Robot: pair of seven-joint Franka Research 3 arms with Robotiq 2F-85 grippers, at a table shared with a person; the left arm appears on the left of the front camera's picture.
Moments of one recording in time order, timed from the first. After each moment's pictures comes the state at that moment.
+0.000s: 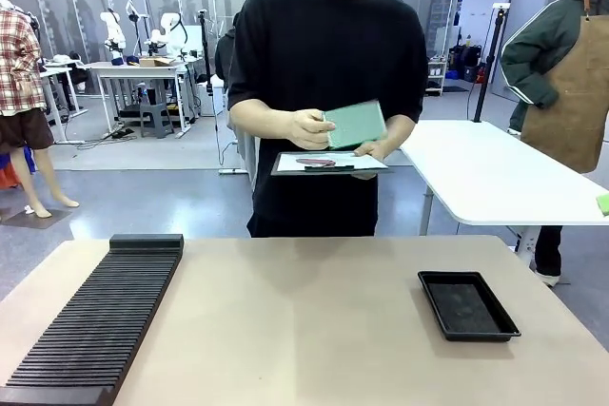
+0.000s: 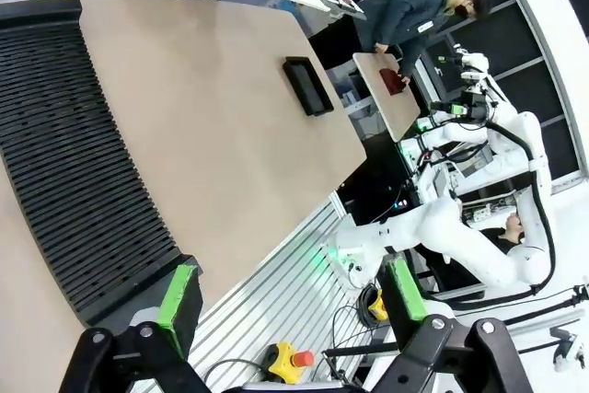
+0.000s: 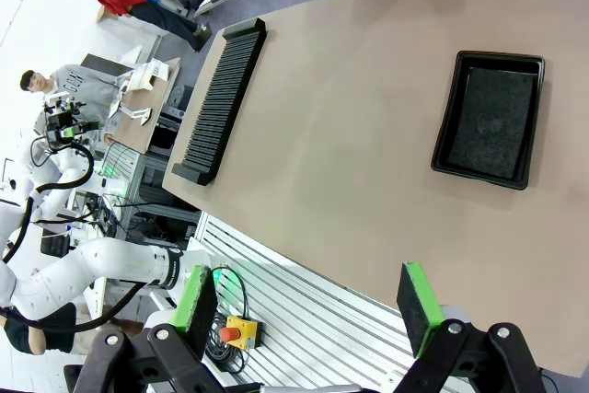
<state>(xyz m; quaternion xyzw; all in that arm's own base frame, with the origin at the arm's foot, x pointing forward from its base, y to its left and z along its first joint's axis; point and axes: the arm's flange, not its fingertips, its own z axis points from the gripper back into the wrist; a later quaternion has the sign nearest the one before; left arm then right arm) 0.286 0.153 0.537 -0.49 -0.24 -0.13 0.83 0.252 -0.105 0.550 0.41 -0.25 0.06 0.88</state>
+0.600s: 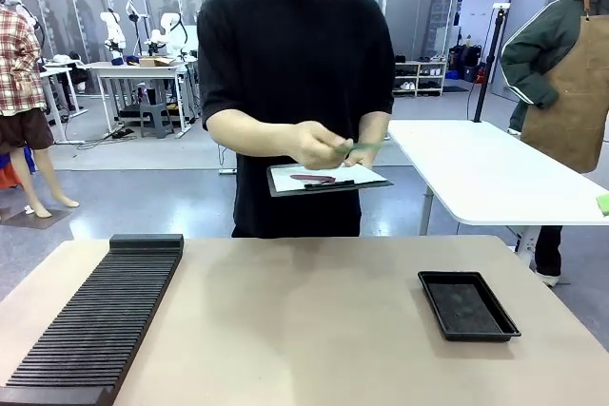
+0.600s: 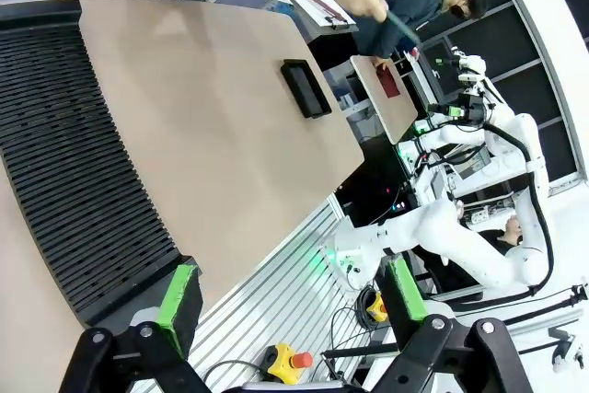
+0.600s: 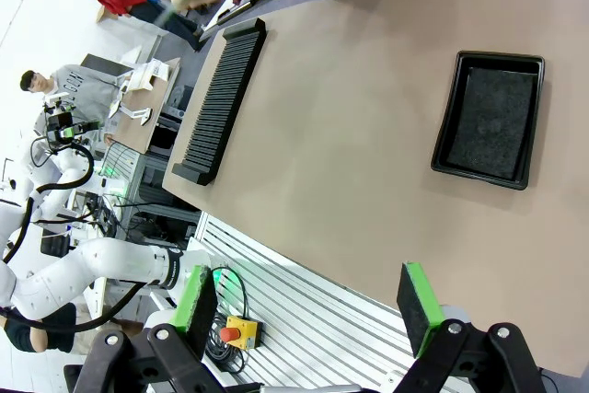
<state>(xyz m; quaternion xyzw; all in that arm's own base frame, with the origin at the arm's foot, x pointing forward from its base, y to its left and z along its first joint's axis) 0.285 0.156 0.536 -0.49 -0.25 -0.13 0.83 0.252 -0.105 0.550 0.41 -0.25 0.06 0.88</state>
